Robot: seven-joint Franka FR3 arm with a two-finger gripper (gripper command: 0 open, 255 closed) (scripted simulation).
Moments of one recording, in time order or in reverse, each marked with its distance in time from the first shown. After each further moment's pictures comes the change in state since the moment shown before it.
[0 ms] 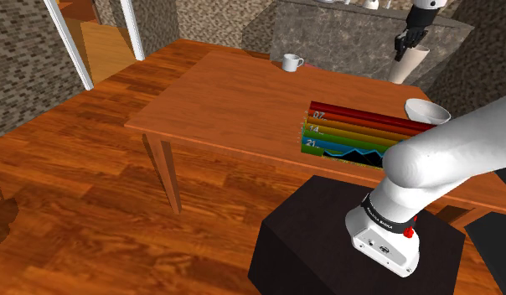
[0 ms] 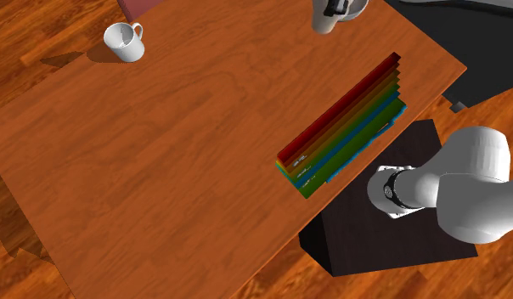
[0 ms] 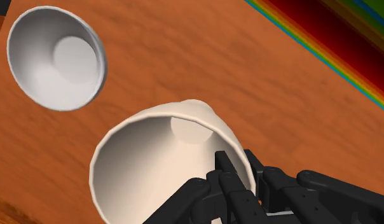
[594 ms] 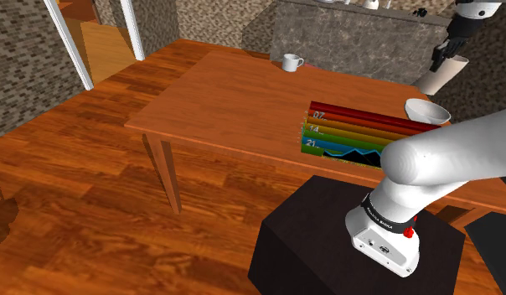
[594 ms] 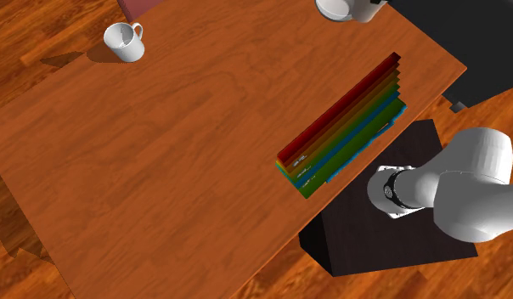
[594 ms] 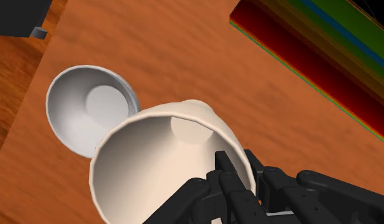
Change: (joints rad) arm -0.097 -0.151 -0.112 -0.090 -0.086 -0.009 -0.166
